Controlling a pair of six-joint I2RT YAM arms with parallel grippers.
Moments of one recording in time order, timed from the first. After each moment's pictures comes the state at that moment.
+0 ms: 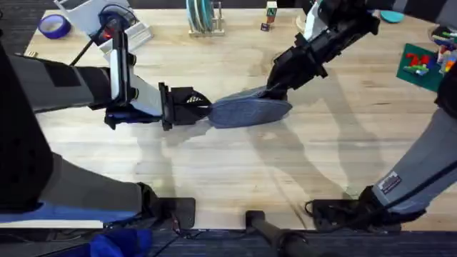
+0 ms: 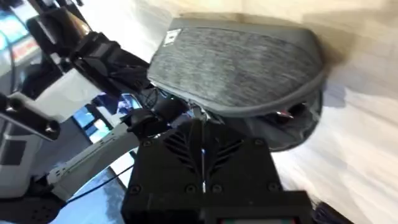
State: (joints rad) left arm 0.25 1.66 0.70 -0.73 1.33 1.85; right arm 0.14 2.02 1.59 -1.40 -0.87 0.10
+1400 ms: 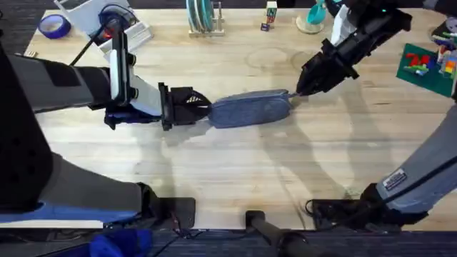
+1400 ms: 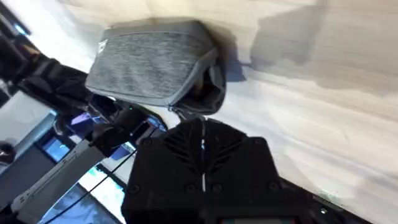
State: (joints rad) left arm 0.25 1.66 0.70 -0.73 1.33 1.85; right arm -0.03 2.02 1.59 -1.49 -0.64 0.01
